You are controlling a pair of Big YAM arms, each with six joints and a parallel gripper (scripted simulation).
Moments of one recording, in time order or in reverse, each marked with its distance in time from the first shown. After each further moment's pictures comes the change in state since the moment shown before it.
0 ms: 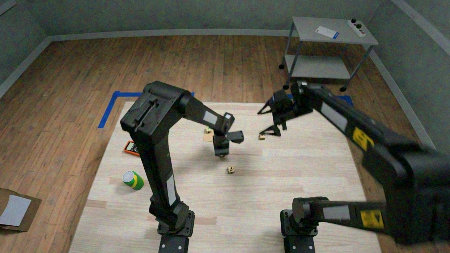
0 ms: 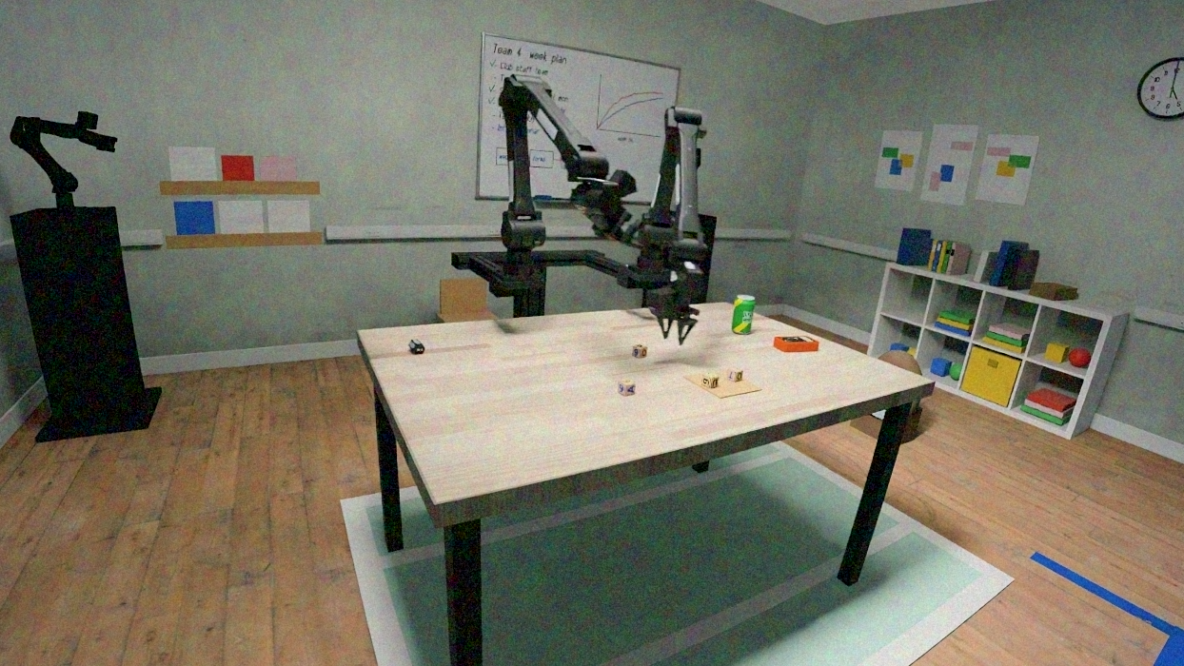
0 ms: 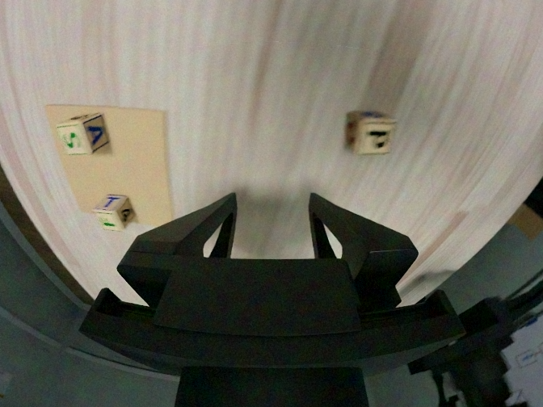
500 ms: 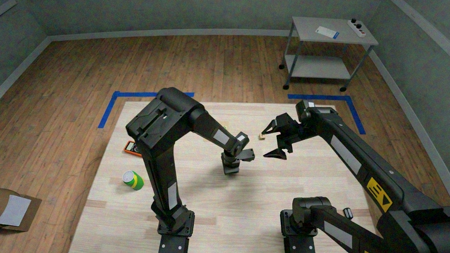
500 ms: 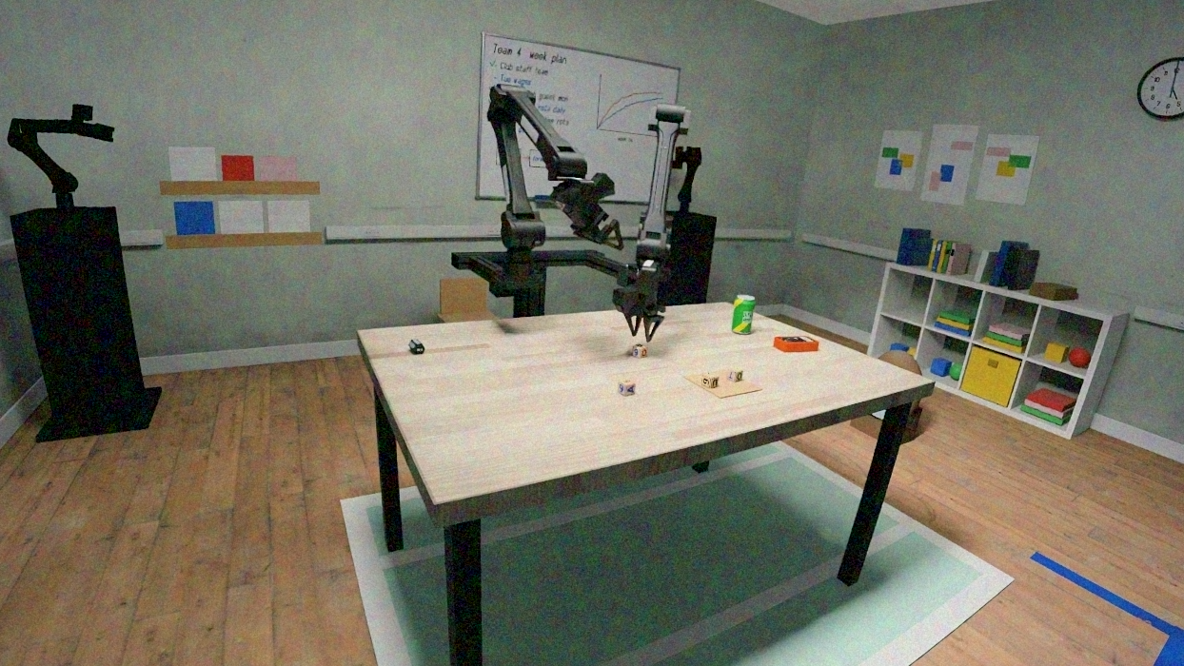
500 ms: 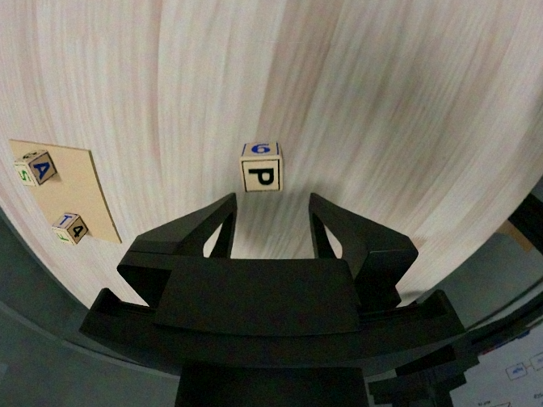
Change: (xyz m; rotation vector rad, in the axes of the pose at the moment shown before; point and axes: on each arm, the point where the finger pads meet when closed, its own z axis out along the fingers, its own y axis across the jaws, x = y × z) left arm -0.026 -0.087 0.017 -0.021 0.006 -0.014; right arm 0.021 0.080 -0.001 0.021 0.083 -0.018
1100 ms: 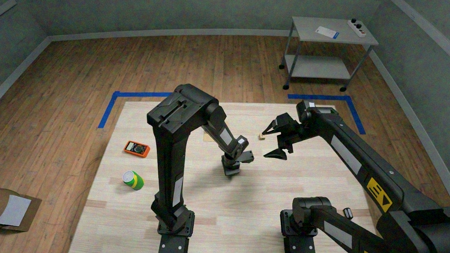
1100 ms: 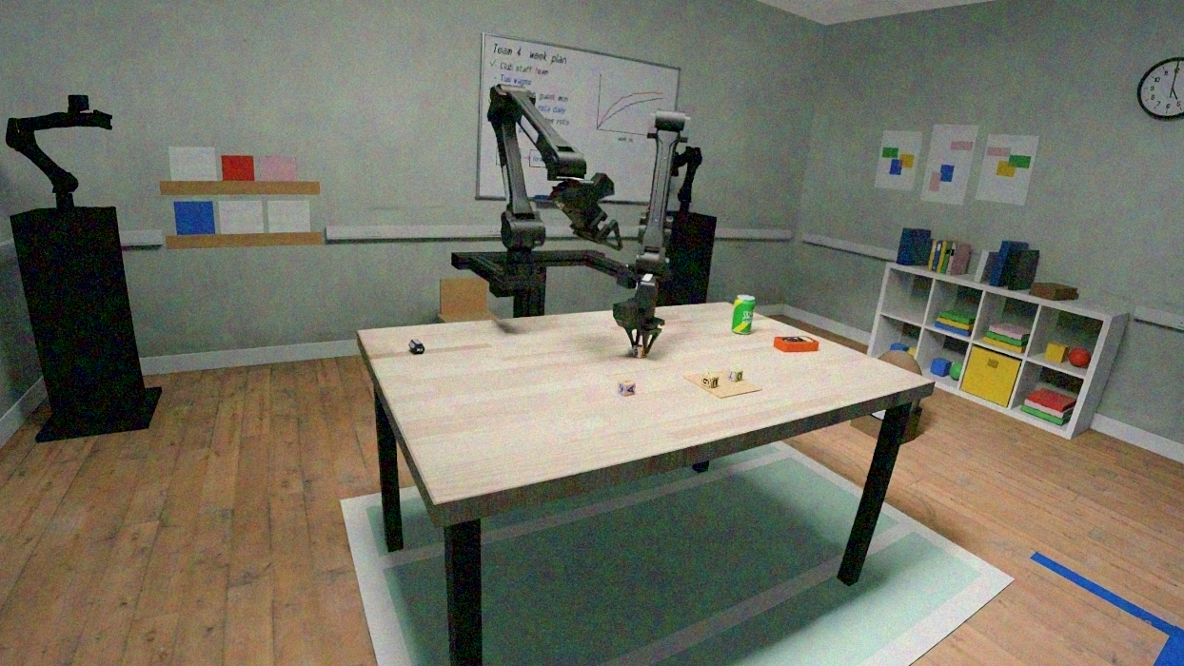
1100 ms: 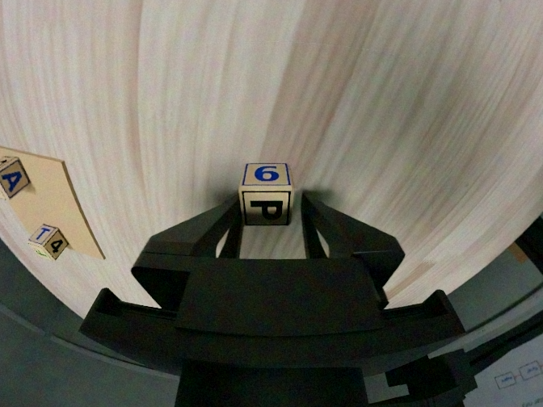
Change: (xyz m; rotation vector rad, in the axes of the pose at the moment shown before) left arm -0.002 0.005 0.035 0.000 0.006 -0.044; right arm 0.001 0.001 -0.001 -0.002 0.002 0.017
